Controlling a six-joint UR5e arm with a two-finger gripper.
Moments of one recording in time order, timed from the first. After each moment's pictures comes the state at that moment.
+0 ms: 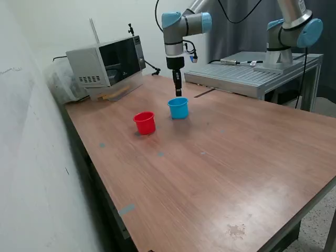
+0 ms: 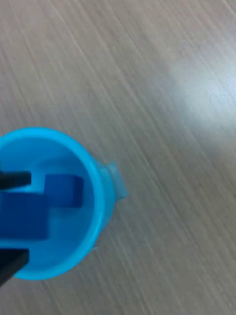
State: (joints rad) arm -0.29 -1.09 1.72 -2.26 -1.67 3.38
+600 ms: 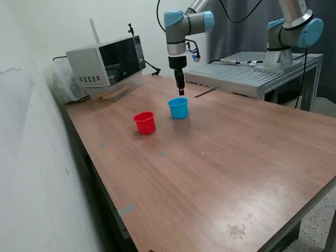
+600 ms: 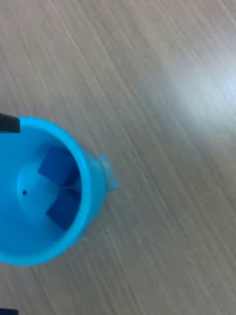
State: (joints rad) arm -0.27 -1.11 1.74 -2.26 -1.67 3.37
